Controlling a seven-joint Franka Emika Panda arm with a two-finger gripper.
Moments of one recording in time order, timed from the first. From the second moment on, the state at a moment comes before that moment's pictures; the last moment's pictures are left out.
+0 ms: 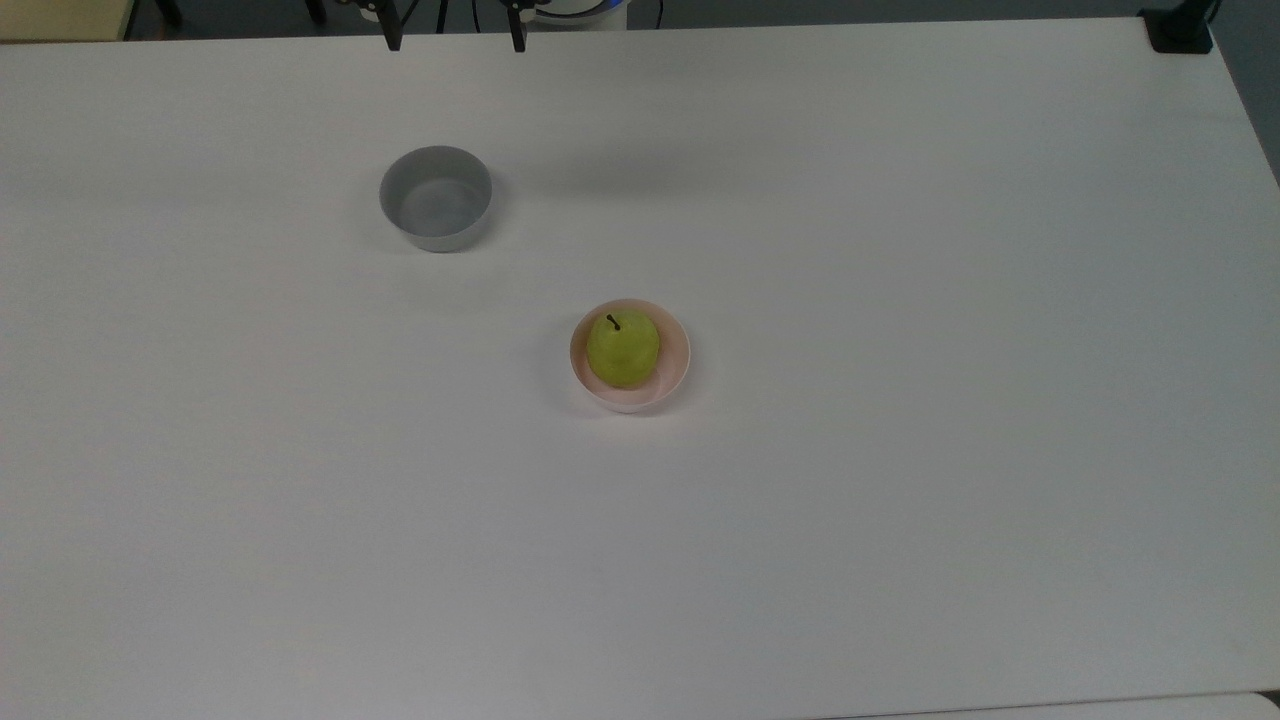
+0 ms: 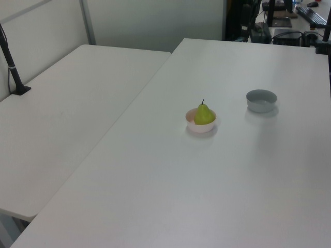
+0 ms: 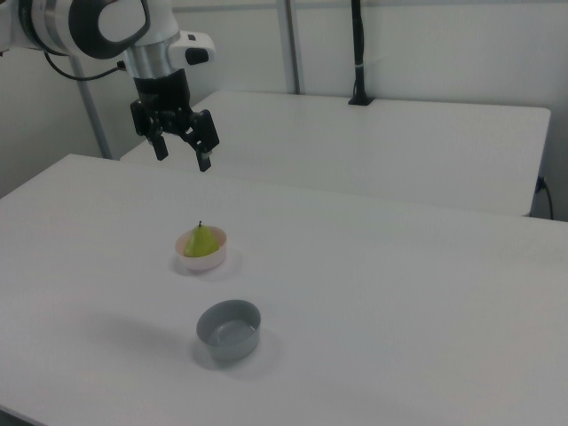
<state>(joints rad) -0.04 -0.03 -0.01 -1.64 0.04 1.68 -0.05</state>
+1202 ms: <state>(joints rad) -0.04 -0.02 -0.01 -1.64 0.04 1.68 -0.07</state>
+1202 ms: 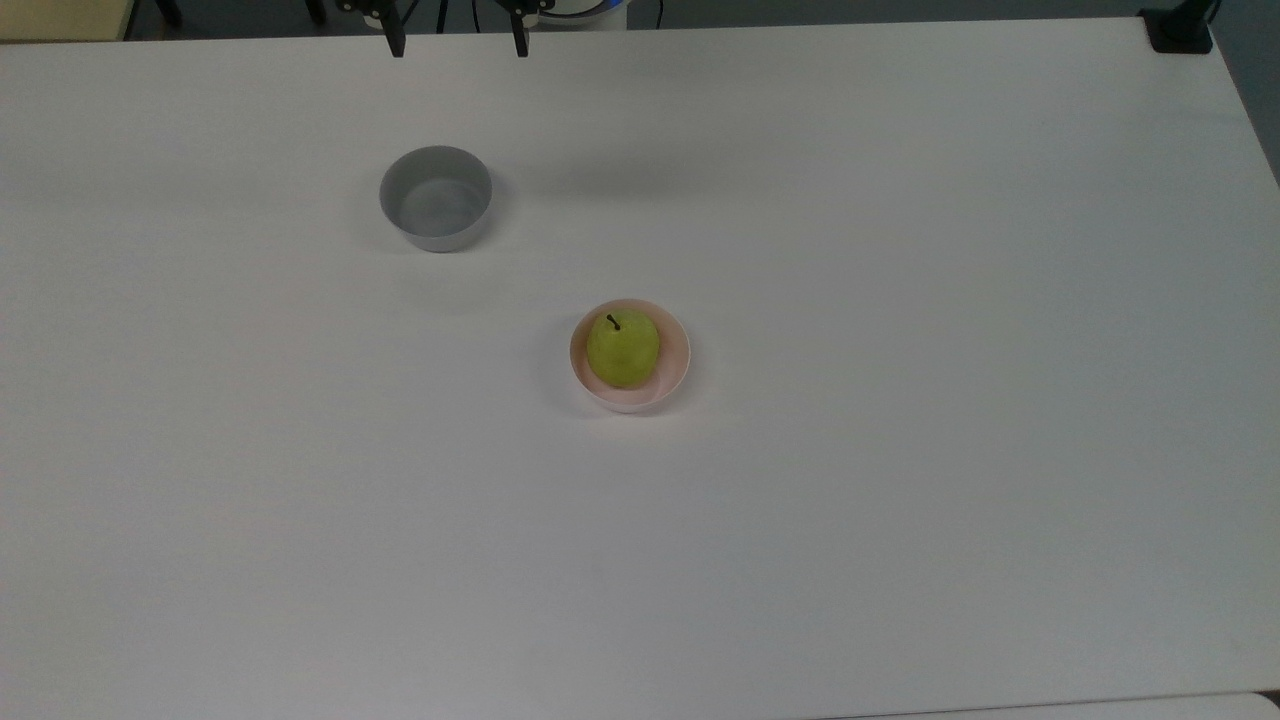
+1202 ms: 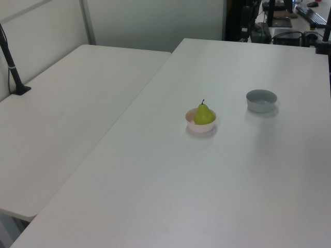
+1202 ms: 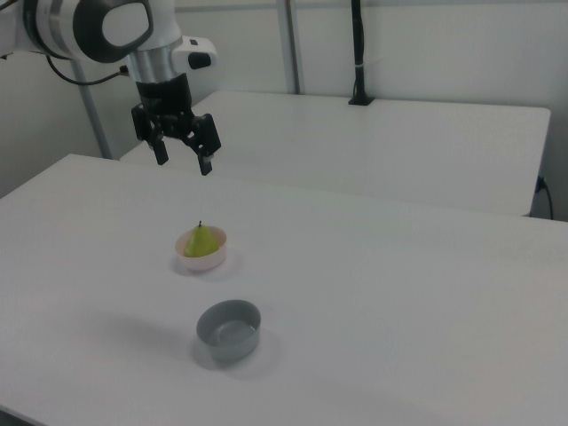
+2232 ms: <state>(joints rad) 0.06 0.22 0.05 -1.65 0.02 1.98 0.08</state>
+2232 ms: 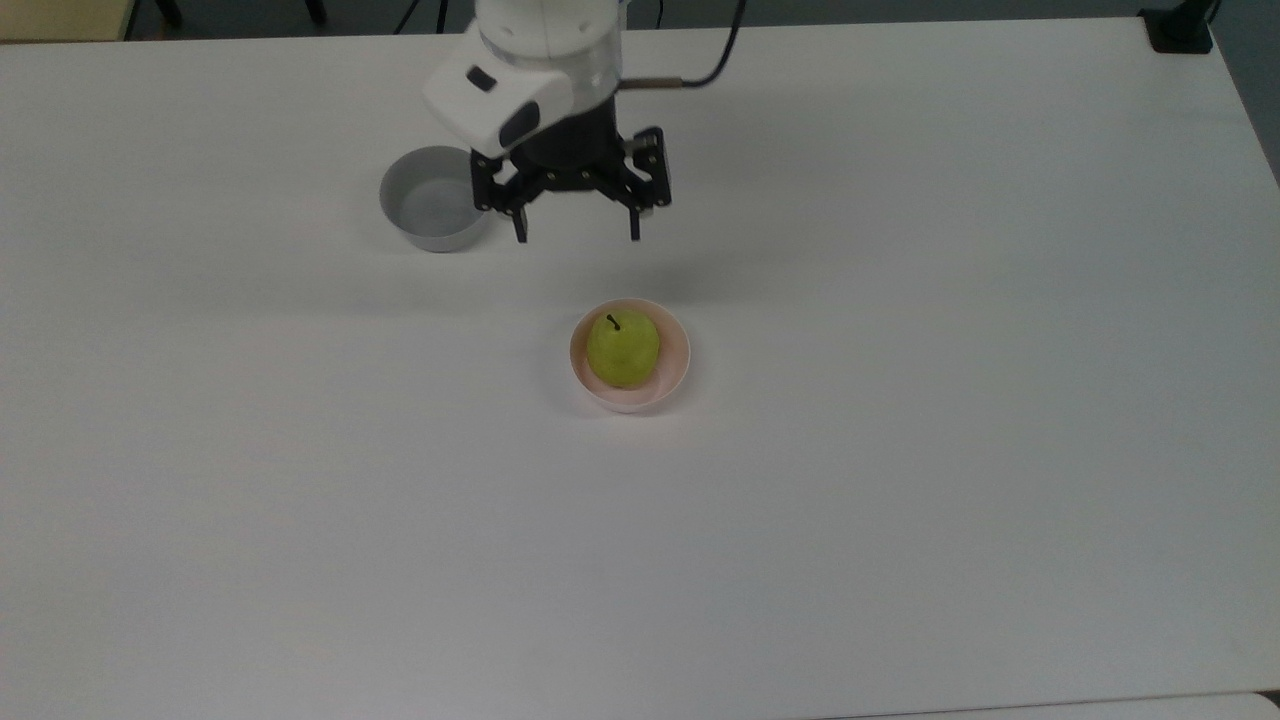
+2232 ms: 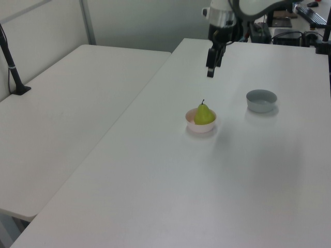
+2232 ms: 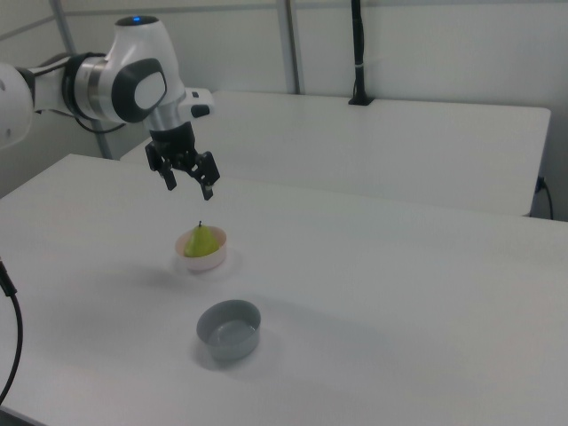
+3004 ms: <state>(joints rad) 0.10 0.40 0.06 -1.65 -0.04 2.14 0.13</state>
